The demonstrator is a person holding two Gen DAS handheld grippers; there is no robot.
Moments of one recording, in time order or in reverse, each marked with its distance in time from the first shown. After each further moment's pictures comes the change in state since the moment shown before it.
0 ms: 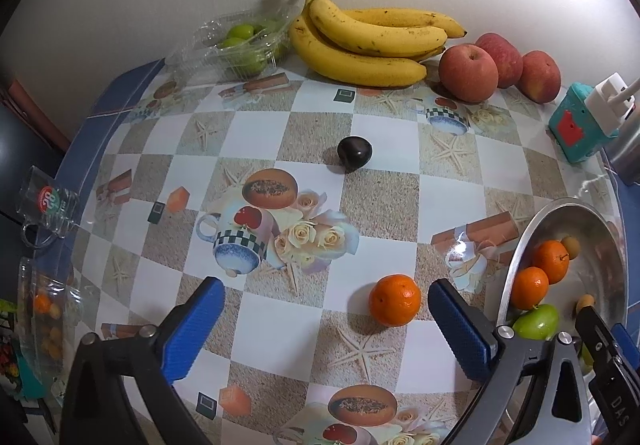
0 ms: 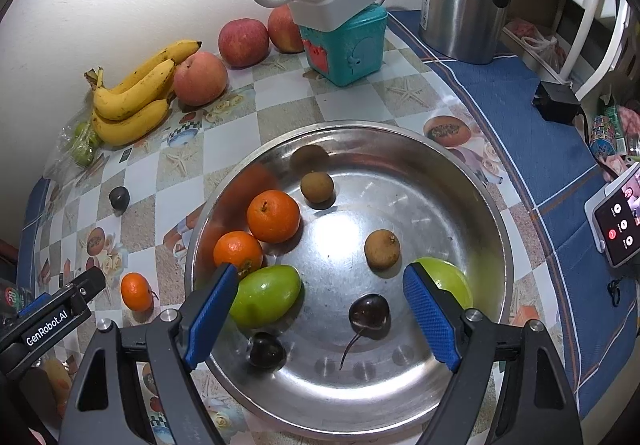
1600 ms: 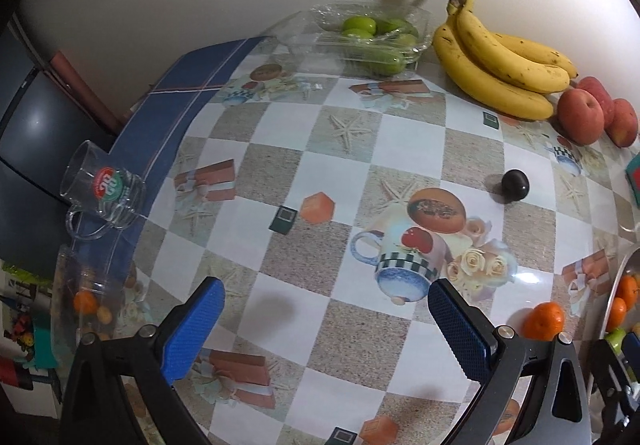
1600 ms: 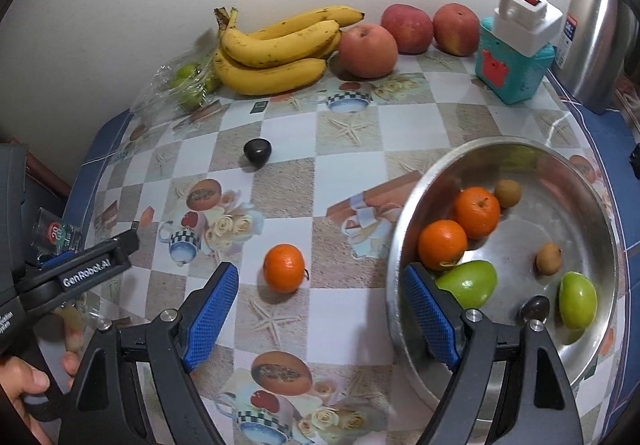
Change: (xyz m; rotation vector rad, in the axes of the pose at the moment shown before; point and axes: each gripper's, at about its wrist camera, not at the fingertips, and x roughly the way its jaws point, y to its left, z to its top) left arm 0.016 0.117 0.017 -0.103 0.015 0.139; right arm 0.000 0.120 -0.019 -0.216 0.030 0.217
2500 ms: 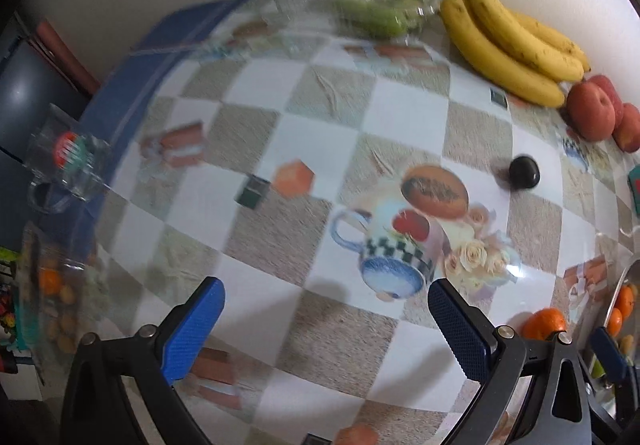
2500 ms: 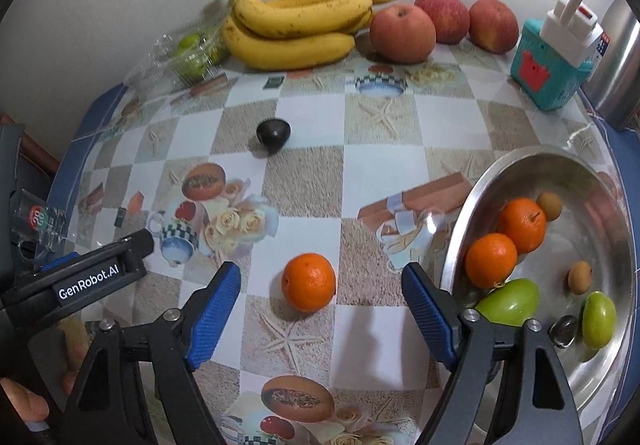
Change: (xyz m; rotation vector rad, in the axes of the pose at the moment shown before) left arm 0.041 -0.003 -0.002 -0.052 0.120 -0.074; right arm 0.042 0.025 0.004 -0.057 0.060 -0.035
